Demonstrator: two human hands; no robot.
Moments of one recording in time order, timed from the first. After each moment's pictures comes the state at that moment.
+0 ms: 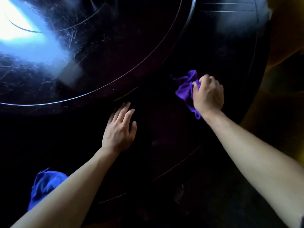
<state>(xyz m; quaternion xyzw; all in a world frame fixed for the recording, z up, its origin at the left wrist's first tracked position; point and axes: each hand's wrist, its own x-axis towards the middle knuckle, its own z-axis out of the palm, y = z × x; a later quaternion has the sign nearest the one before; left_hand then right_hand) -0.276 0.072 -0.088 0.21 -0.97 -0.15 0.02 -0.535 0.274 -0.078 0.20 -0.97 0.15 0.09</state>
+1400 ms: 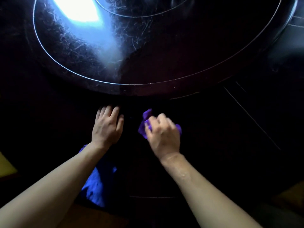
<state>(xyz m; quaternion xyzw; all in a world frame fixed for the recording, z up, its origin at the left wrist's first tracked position) -0.148 -0.044 -0.077 0.40 -0.91 -0.05 0.02 -0.283 0.111 -0.061 0.46 -0.86 0.21 -0.06</state>
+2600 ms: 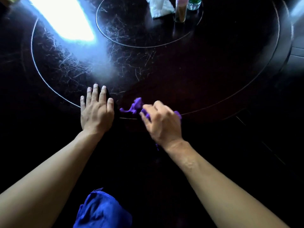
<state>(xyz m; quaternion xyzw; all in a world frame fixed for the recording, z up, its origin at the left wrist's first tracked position) -0.203 -0.202 -0.053 0.49 -0.87 -0.06 0.06 -0.341 -0.019 -0.024 0.49 -0.83 0.27 -0.03</state>
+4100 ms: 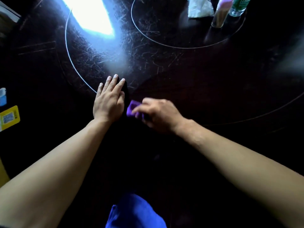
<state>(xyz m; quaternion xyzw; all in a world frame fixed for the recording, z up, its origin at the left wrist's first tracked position) -0.158 -0.281 -0.049 0.44 -0.89 -0.11 0.10 -0.306 -0.122 -0.013 0.71 -0.66 0.22 -0.11</state>
